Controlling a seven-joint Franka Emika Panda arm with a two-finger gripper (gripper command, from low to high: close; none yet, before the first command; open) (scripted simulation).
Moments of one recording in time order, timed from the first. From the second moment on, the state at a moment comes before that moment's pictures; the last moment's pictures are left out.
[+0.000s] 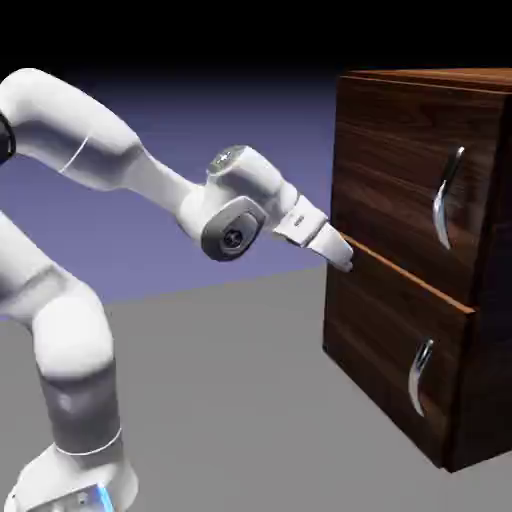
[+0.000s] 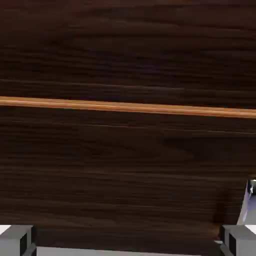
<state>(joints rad) 0.03 -0.58 -0.02 -2.80 -0.05 3.04 0.78</state>
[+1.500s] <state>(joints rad) 0.69 -0.87 -0.79 -2.43 -2.01 2.99 2.18</state>
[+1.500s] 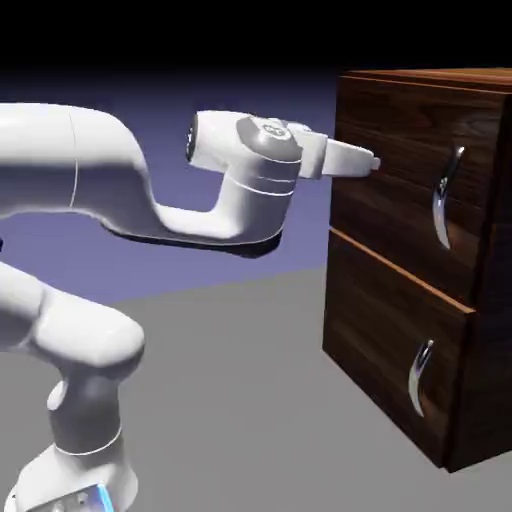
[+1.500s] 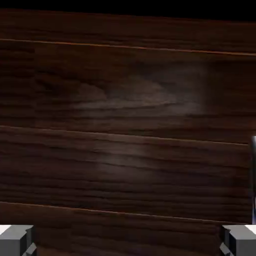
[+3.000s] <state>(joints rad) 0.55 -0.99 -0.73 -2.65 -2.50 2.60 2.73</state>
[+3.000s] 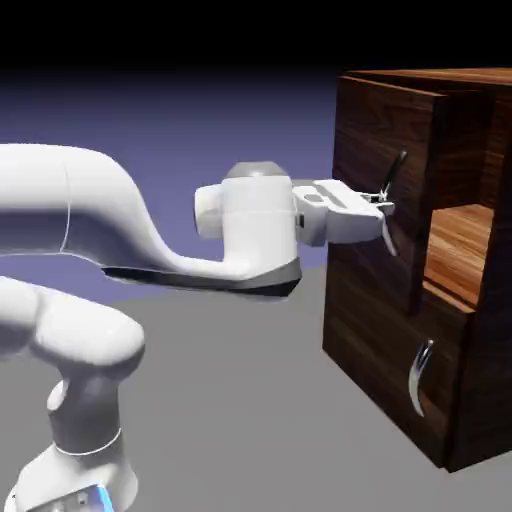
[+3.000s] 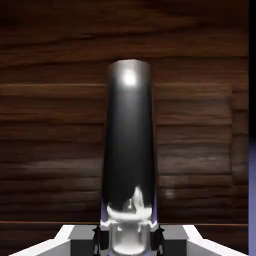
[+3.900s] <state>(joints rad) 0.40 -1.23 0.24 -2.95 -1.39 1.89 2.52</state>
